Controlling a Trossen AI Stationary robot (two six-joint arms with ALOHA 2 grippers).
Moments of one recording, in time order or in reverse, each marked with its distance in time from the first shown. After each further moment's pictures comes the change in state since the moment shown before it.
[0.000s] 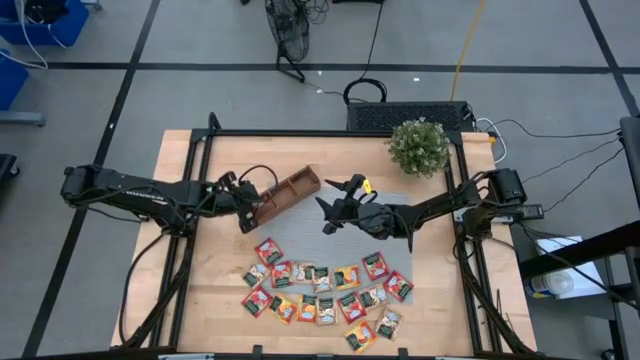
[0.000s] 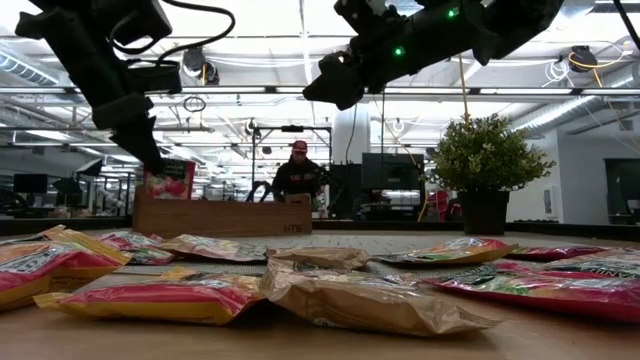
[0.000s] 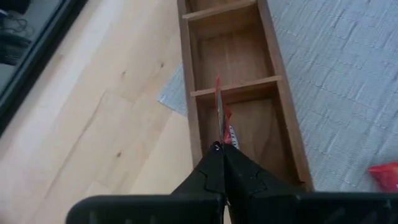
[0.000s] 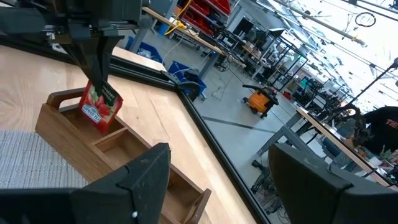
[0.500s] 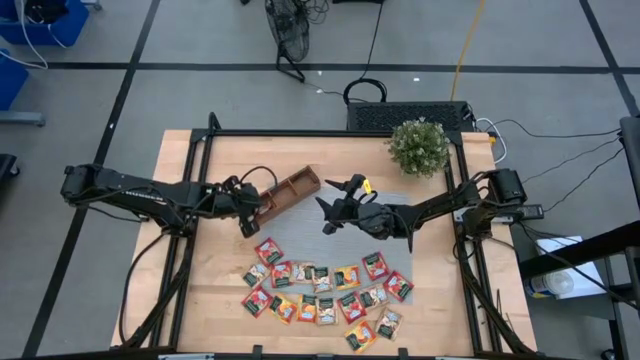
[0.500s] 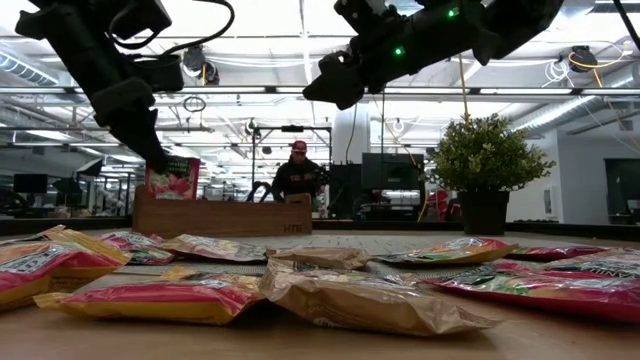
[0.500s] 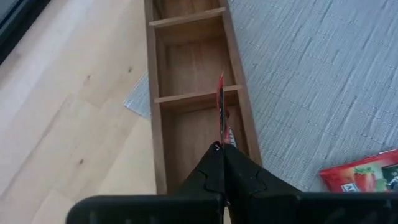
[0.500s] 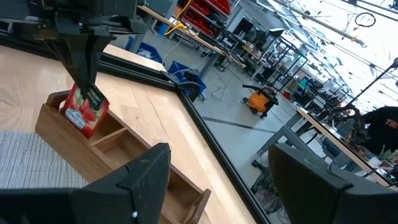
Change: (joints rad) left arm -0.023 -0.003 0.000 0.048 0.086 -0.049; right arm 0.000 0.000 0.000 0.001 0.000 0.000
